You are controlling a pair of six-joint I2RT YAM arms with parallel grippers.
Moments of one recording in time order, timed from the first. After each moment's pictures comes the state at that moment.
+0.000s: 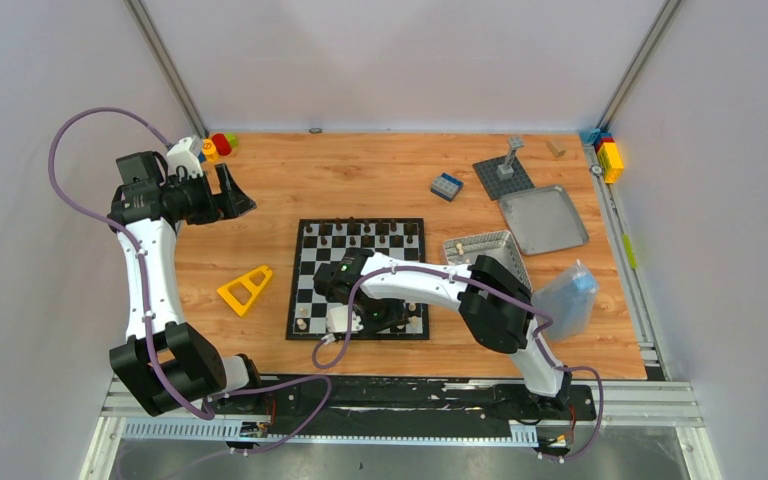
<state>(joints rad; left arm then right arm) 0.39 1.29 1.29 -0.82 0.68 0.08 1.18 2.13 1.73 -1.37 0.08 -0.73</state>
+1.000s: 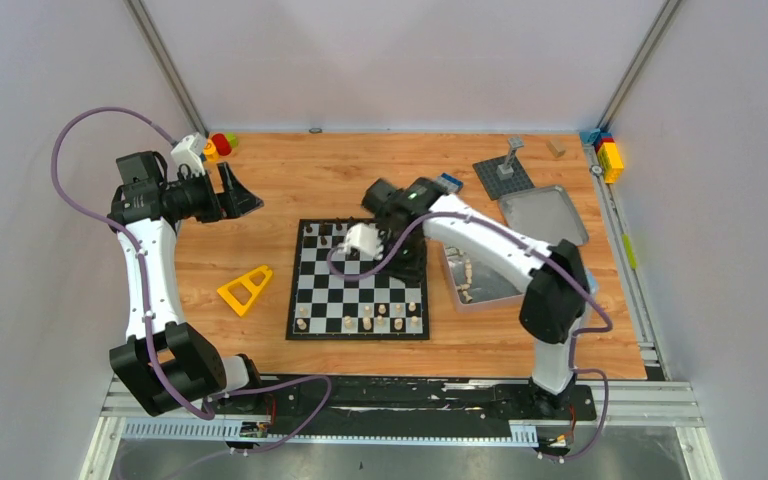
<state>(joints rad) 0.39 1.29 1.29 -0.82 0.80 0.08 0.94 1.94 1.79 -1.34 -0.13 -0.63</state>
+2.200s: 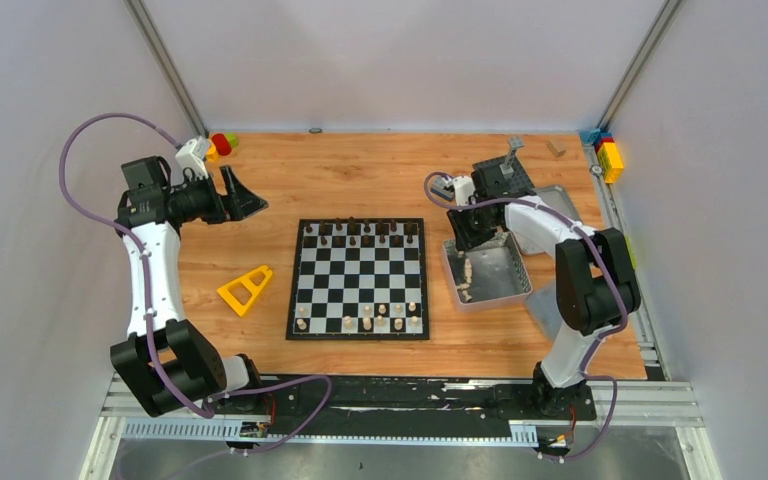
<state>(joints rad) 0.39 1.28 1.21 -0.71 0.90 0.06 0.31 1.77 1.20 -0.54 -0.24 -0.22</state>
